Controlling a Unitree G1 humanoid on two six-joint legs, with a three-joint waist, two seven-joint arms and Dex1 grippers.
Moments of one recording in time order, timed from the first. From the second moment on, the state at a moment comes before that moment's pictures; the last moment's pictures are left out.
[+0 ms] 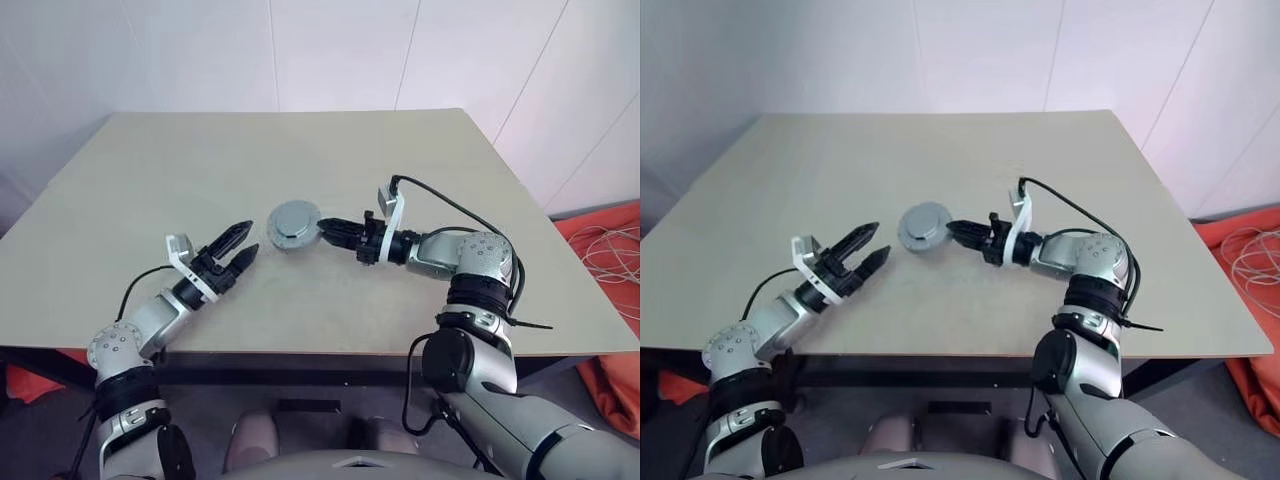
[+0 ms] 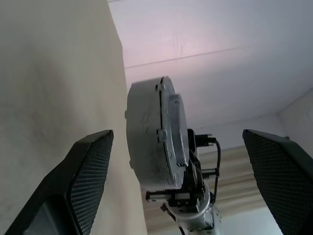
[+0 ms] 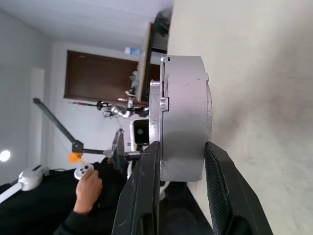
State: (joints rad) left arm -0.29 0.15 0.60 0.19 -1.41 1.22 -0.28; right arm -0.81 -0.01 -0.69 0.38 0.74 1.61 0.31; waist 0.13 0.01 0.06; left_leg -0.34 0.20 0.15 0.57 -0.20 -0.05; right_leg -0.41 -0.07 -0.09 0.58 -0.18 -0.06
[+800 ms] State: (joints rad) left arm -0.31 0.12 0.51 0.22 -1.53 1.17 -0.24; right arm -0.78 -0.01 -0.60 0.37 1.00 1.61 0.19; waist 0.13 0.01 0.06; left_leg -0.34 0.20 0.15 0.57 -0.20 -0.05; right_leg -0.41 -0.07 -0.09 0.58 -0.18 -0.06
